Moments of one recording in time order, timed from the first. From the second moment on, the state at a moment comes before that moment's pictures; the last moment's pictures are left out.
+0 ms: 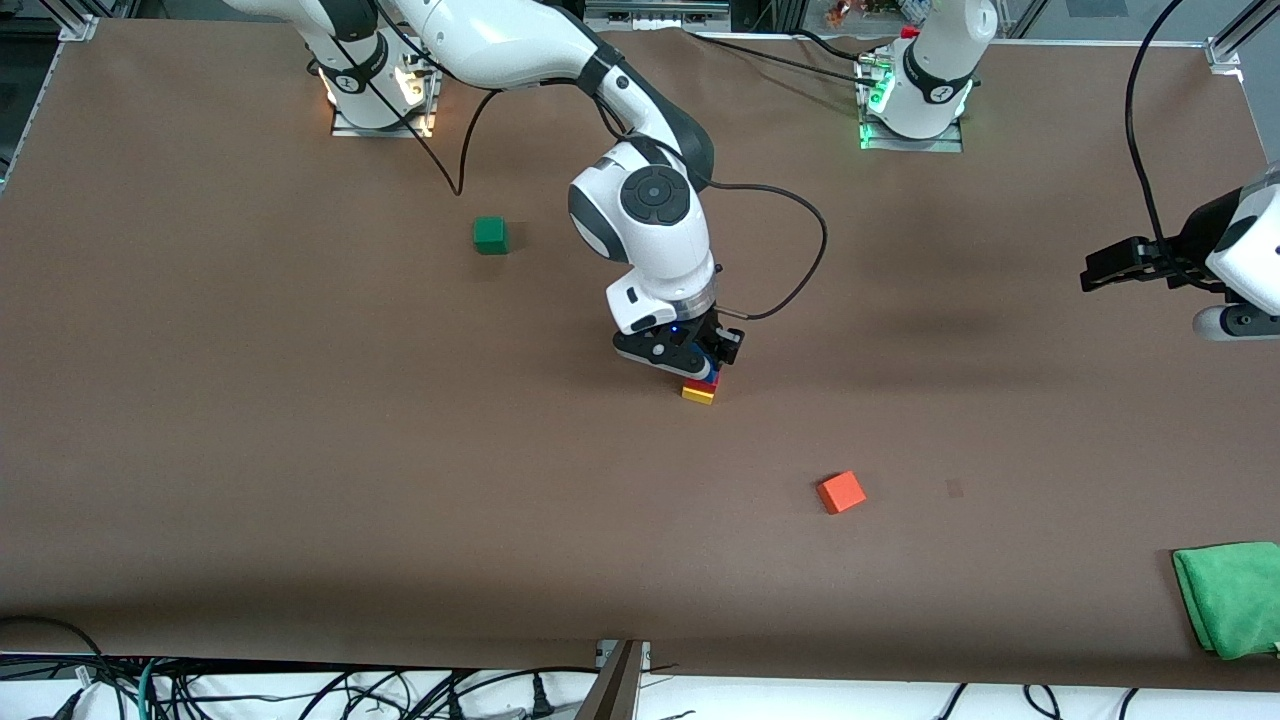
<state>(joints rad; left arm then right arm) 0.09 0.19 -0.09 -1.40 0.00 1.43 -0.07 0.90 0.91 -0.15 -1.04 0.15 2.21 1.16</state>
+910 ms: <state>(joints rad) 0.09 0.19 -0.09 -1.40 0.00 1.43 -0.07 0.89 0.90 -0.18 -1.00 0.15 2.13 1.16</state>
